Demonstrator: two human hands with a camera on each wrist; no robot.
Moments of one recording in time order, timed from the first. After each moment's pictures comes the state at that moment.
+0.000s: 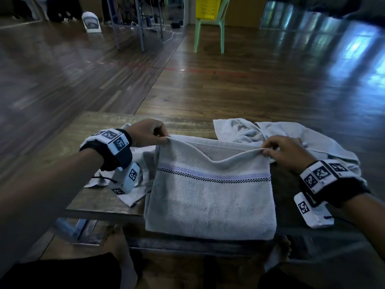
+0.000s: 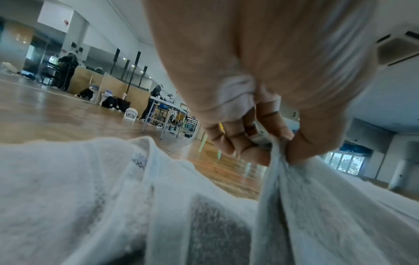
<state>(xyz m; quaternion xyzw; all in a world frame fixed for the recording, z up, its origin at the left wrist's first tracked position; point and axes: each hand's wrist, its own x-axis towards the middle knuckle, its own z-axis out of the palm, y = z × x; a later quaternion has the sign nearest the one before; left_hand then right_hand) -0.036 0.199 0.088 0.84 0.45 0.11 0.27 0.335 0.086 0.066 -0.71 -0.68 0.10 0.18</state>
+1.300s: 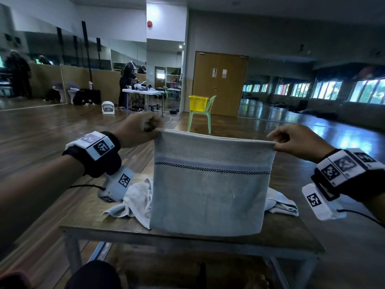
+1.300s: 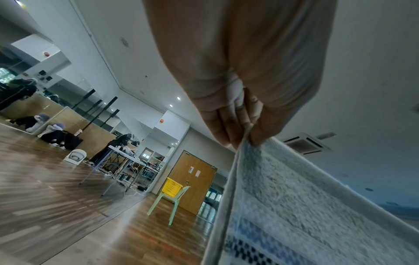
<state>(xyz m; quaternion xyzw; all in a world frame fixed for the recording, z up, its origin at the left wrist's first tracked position) -0.118 0.000 0.331 0.86 0.31 0.39 0.11 0.270 -0.128 0.360 -0.66 -0.70 -0.04 0.27</state>
